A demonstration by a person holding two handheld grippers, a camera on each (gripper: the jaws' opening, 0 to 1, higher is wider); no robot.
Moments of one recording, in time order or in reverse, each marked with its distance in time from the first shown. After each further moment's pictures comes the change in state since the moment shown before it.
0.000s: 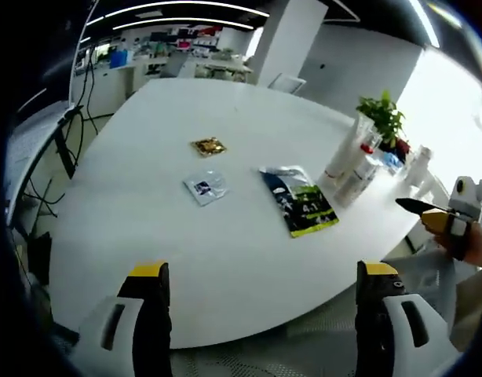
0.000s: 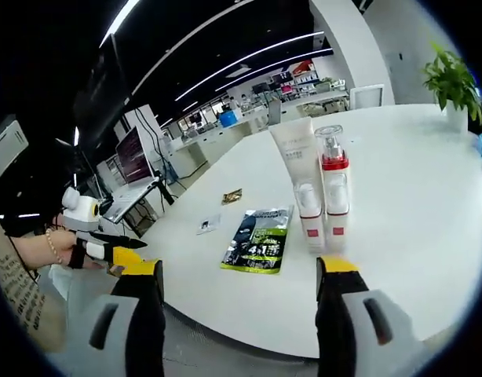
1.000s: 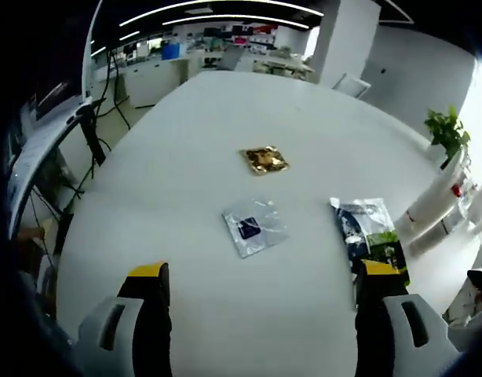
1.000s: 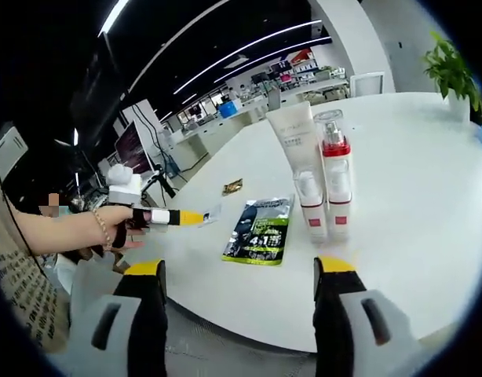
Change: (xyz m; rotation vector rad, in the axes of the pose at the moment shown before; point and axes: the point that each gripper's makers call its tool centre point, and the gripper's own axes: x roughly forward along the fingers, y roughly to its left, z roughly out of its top) left arm 0.086 0.061 0.052 -0.126 -0.006 0.335; right arm 0.004 -0.001 -0.009 0.036 0.056 0.012
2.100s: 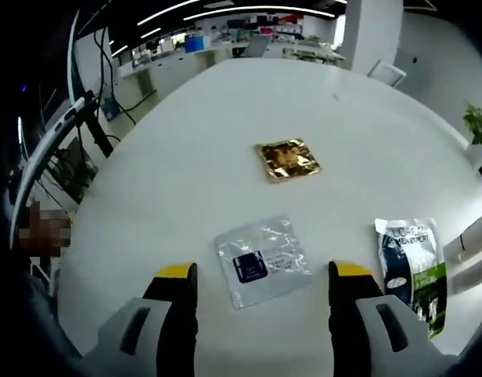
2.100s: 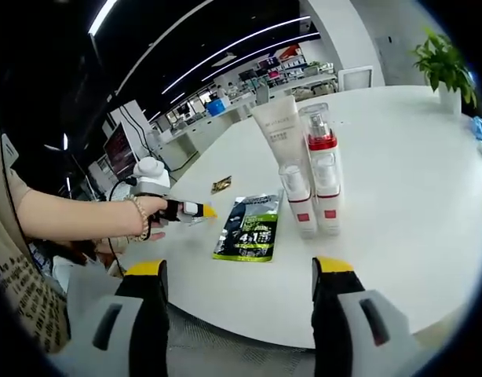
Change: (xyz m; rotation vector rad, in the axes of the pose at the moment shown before) left arm 0.057 0.005 0.009 -0.015 0.044 0.177; right arm 0.000 -0.011 -0.004 0.039 0.018 -0.052
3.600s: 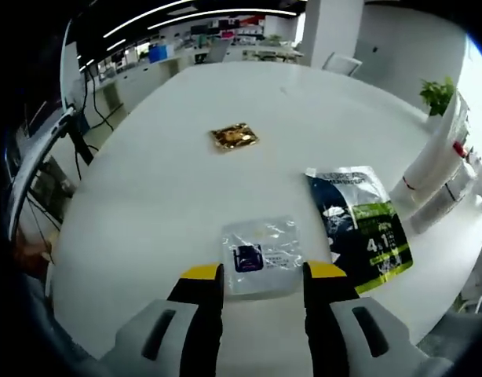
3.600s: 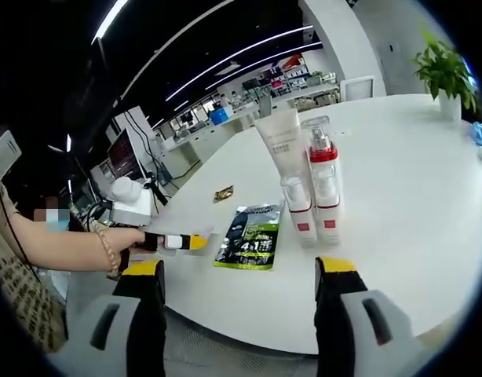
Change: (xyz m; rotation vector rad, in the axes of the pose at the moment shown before) left arm -0.059 -0.040 -0.053 0.122 0.004 -0.169; right arm -0.004 0.001 0.008 -0.025 -0.059 0.003
